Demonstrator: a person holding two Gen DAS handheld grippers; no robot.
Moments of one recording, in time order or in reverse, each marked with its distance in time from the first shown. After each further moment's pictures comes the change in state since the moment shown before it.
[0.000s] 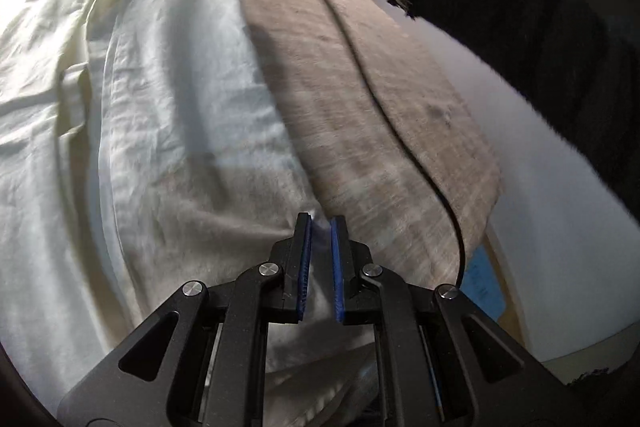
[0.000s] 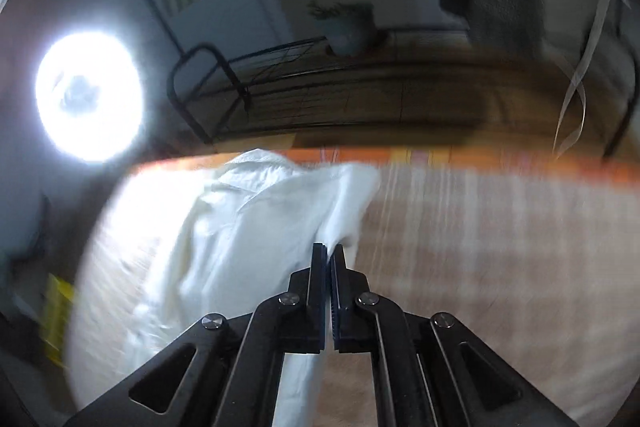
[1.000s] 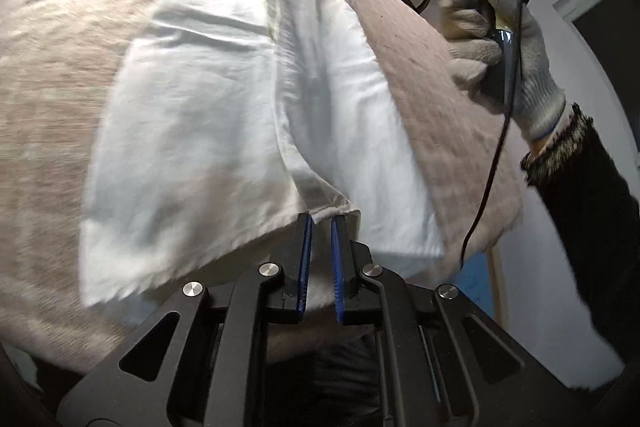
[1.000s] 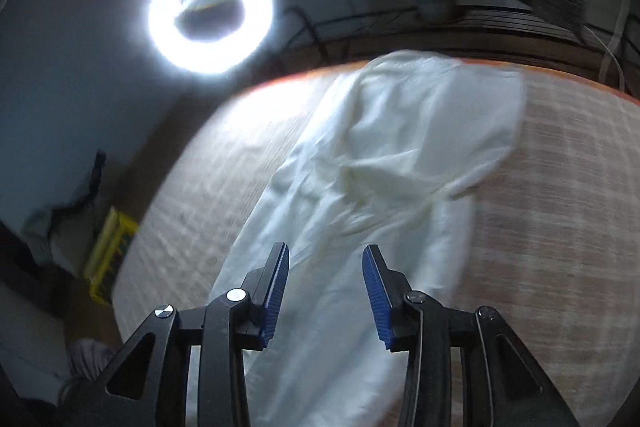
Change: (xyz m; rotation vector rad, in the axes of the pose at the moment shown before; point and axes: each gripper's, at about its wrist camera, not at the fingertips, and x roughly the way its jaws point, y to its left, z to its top) left arm -0.072 0.058 -0.047 -0.256 -0.051 0.152; right arm -0.090 0.094 -0.148 -0.004 0.015 0.232
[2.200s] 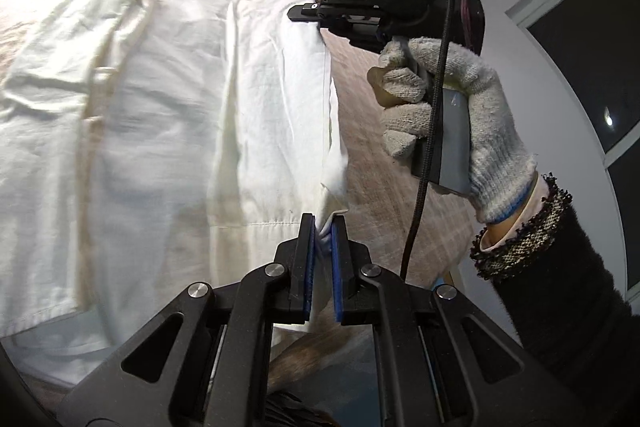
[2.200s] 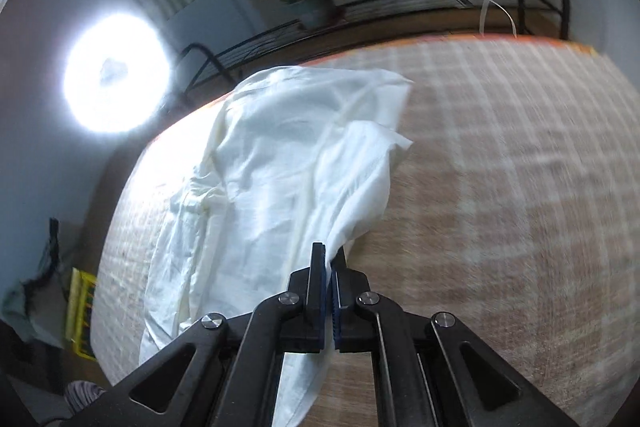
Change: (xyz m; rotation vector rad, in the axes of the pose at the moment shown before) left arm 0.064 -0.090 0.065 0.027 -0.080 -0.180; right arm -0.050 -0.068 -0.027 0.195 -0.030 -0.212
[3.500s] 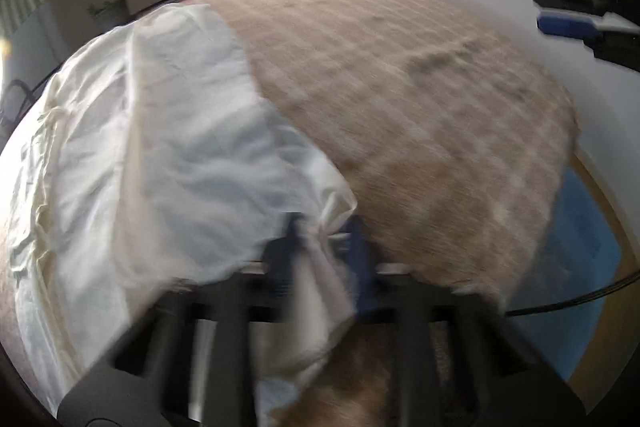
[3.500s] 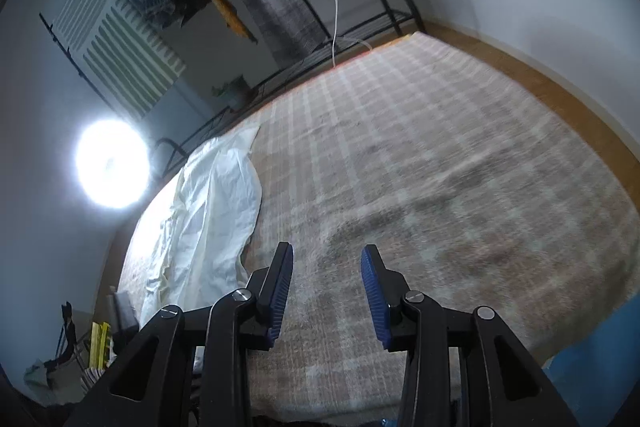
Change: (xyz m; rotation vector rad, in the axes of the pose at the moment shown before) left arm 0.137 -0.100 -0.016 0.542 0.127 0.375; right arm -0.220 -0.172 -0.181 0.283 -0.251 -0.034
